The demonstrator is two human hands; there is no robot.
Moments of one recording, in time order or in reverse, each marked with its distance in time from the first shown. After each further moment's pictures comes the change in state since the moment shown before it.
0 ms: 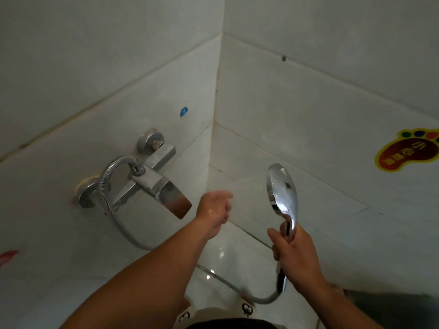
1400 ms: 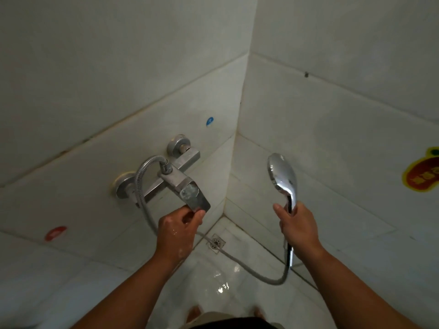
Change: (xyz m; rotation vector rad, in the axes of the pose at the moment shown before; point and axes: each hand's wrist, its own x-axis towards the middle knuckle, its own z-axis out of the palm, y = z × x) left_hand -0.068 -0.021 -0.111 0.629 0.453 0.733; right_hand 0.069 -0.028 0.029 0.147 0.113 0.051
